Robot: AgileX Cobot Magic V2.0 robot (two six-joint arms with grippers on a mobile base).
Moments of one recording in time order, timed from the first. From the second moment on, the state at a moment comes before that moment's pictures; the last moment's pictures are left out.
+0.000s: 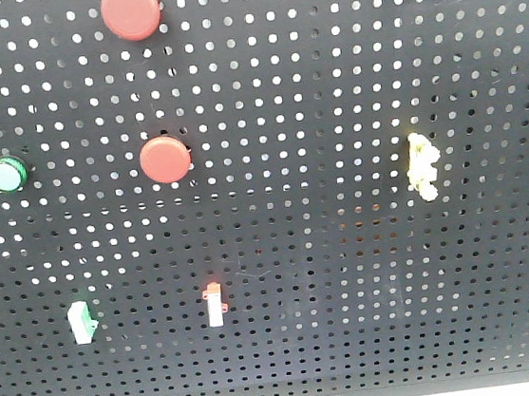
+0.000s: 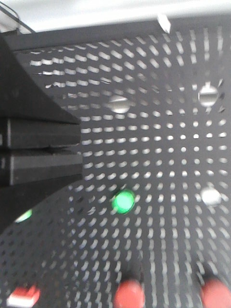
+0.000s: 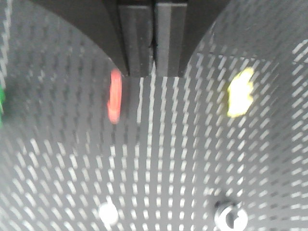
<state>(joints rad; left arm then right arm) -0.12 0.43 -0.75 0.01 0.27 0.01 0.13 0.46 -0.66 -0.06 0.07 -0.03</state>
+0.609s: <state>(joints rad) -0.15 0.74 -1.16 -0.30 0.53 0.39 0.13 0.68 -0.69 0.11 0.03 0.14</state>
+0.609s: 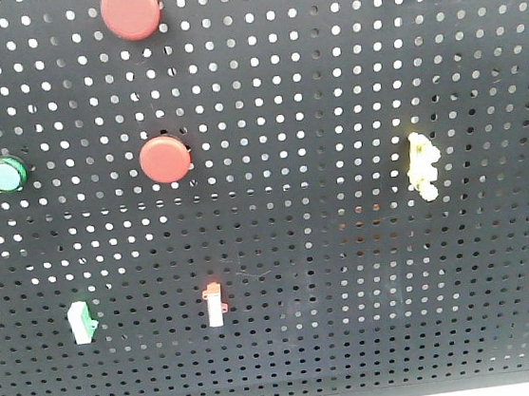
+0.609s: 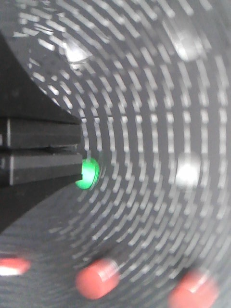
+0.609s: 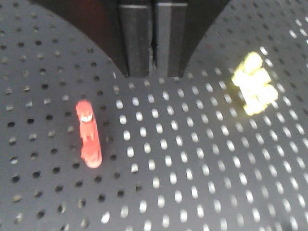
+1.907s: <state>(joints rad) -0.37 1.38 -1.78 -0.76 0.64 0.89 0.13 0.68 -0.69 0.04 0.02 0.14</state>
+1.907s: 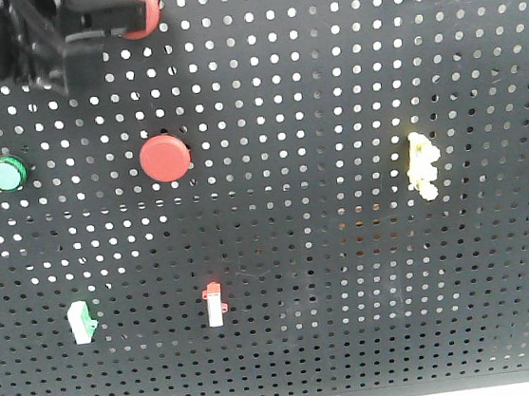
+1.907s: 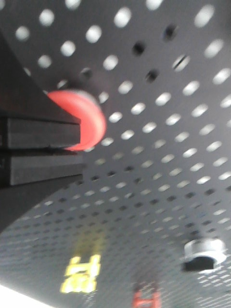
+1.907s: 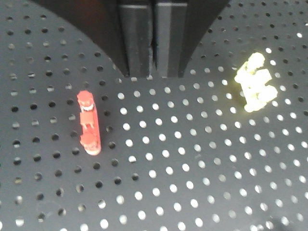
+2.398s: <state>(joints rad) -0.38 1.40 -1.79 -0.76 0.65 0.88 0.13 0.68 -0.69 0.04 0.01 0.14</state>
